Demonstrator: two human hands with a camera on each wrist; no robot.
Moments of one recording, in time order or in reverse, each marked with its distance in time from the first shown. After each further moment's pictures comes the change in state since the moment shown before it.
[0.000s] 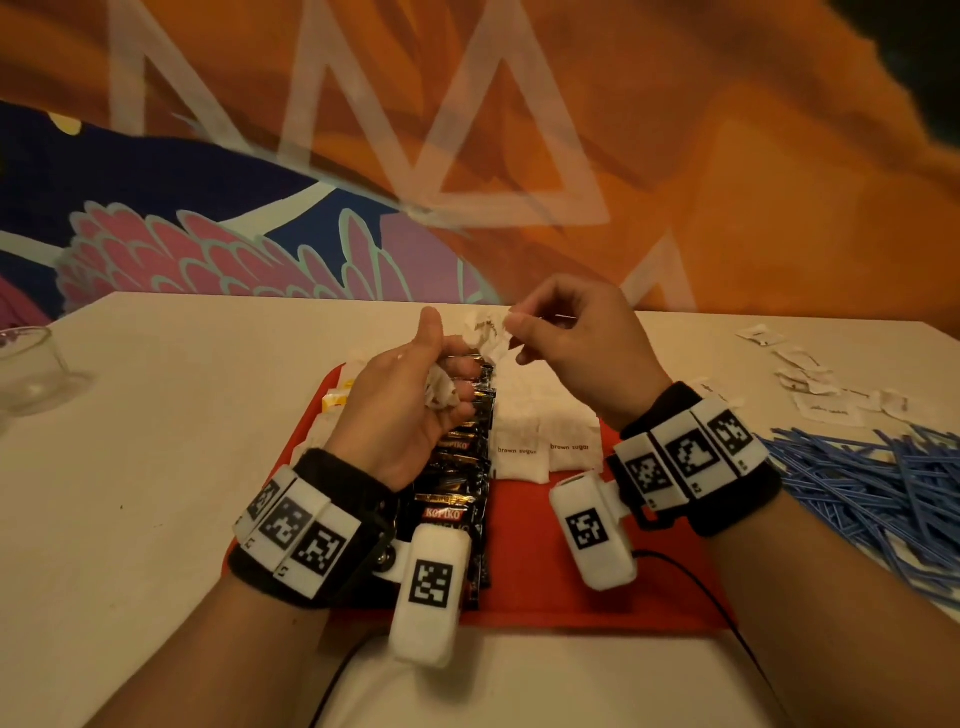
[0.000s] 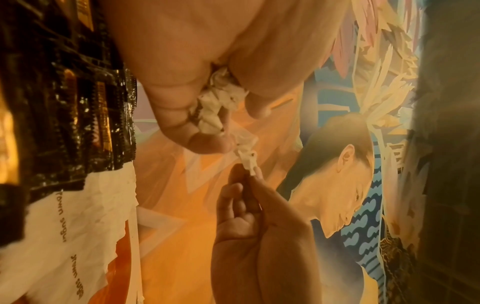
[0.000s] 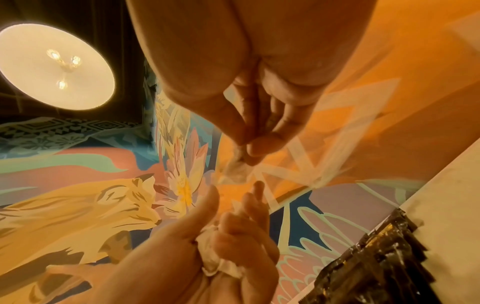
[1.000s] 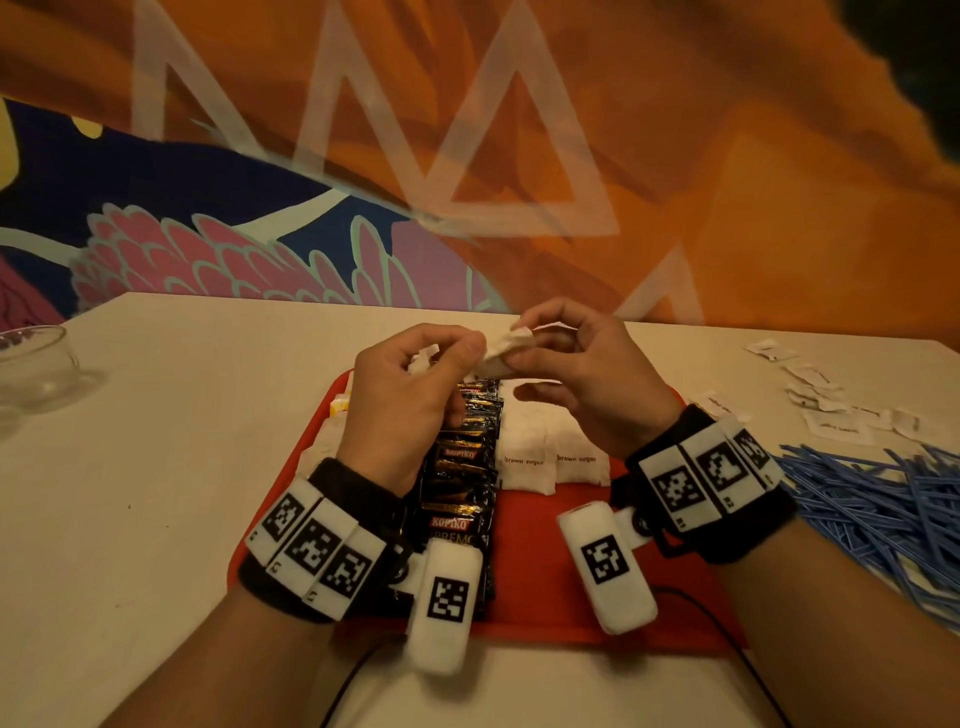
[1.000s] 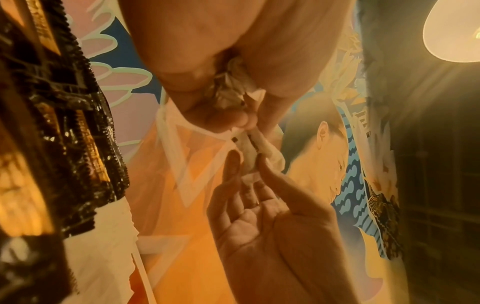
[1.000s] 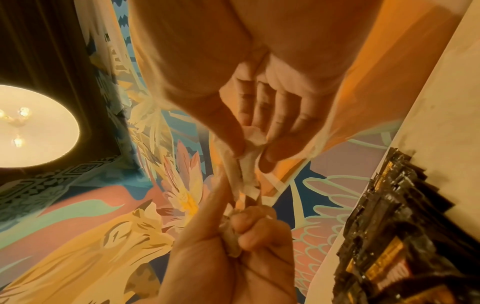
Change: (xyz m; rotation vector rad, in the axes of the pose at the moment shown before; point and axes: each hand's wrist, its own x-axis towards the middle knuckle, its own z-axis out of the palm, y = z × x) left_hand -0.001 -0.003 -0.002 0.312 0.095 0.408; right_hand -0.011 -0.004 0.002 0.454 -0.173 0.207
